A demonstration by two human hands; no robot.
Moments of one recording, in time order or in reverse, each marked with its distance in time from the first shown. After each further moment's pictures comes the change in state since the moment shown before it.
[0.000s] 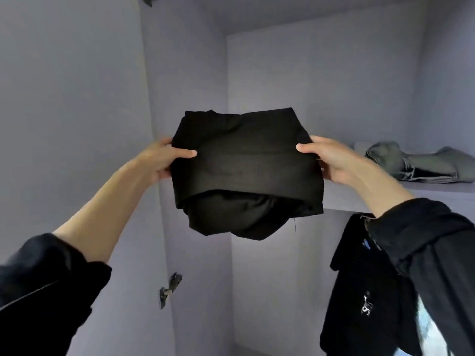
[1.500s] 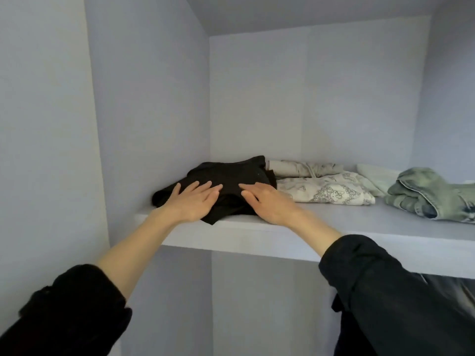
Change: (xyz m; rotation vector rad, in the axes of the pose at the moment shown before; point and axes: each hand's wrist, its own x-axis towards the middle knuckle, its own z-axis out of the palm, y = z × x) left_hand 0.207 -0.085 0.060 1.224 -0.326 0.271; right_hand 0.183 0.062 0.101 -1.069 -0.045 -0.310
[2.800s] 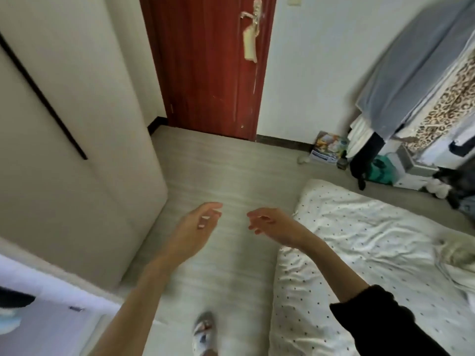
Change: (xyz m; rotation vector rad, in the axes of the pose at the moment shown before) left_hand -0.691 0.670 0.278 -0.966 -1.122 1.097; right_hand -1.067 -0.022 -0.131 0.449 0.420 1.737
